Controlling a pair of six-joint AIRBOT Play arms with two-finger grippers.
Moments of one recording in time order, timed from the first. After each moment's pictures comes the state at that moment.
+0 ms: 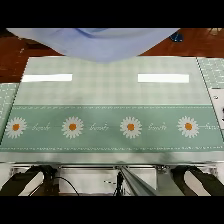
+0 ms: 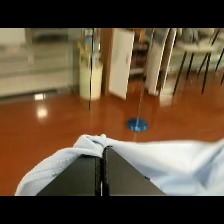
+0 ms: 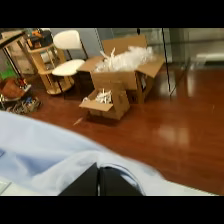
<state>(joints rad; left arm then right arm) 0.10 -0.91 1.97 0.95 -1.08 -1.33 -0.24 -0.93 1.74 -0.62 1.14 1.25</state>
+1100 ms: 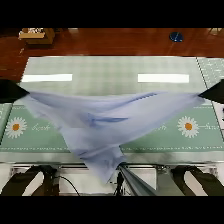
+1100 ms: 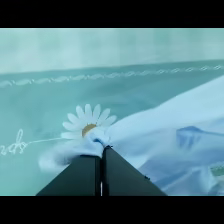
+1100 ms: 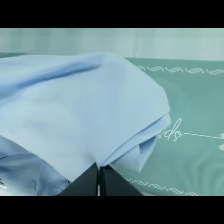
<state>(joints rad) 0.10 -0.84 1.20 1.24 -1.49 -1.47 -0.22 -0.89 1.32 -1.08 1.68 1.54</state>
